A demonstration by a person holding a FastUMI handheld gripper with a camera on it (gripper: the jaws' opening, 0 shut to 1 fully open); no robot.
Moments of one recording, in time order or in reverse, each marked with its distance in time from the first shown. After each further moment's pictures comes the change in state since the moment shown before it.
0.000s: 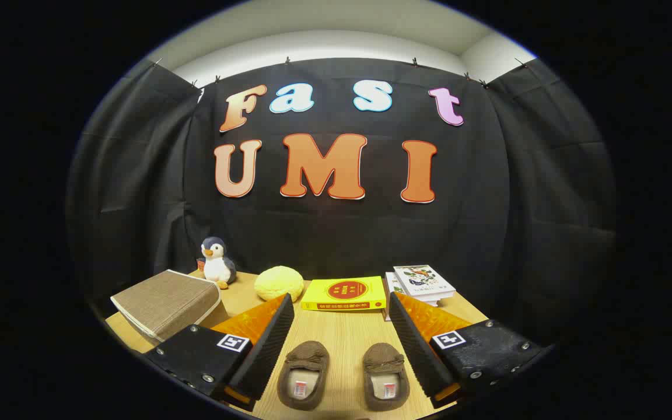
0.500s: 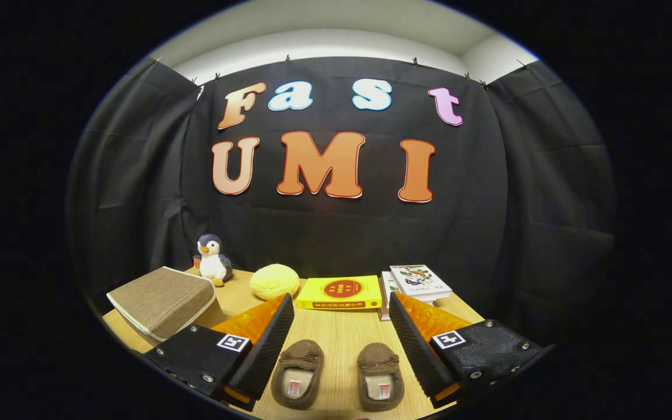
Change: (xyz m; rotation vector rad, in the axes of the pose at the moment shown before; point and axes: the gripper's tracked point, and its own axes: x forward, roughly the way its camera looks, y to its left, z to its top) arm 0.003 -0.001 -0.002 -0.011 0.006 0.000
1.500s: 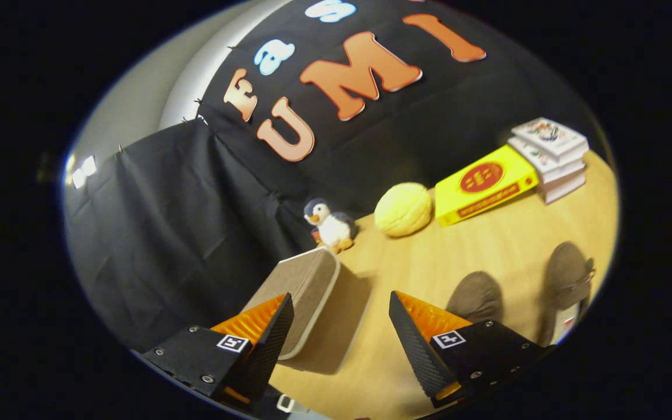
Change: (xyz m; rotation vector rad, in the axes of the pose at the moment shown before) arm 0.029 0.188 -0.090 0.638 0.502 0.708
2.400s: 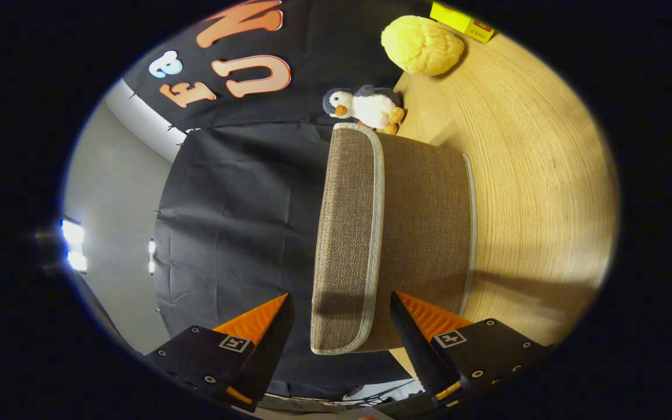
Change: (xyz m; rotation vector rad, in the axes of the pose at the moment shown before) arm 0.078 0.055 -0.094 0.523 0.464 0.432
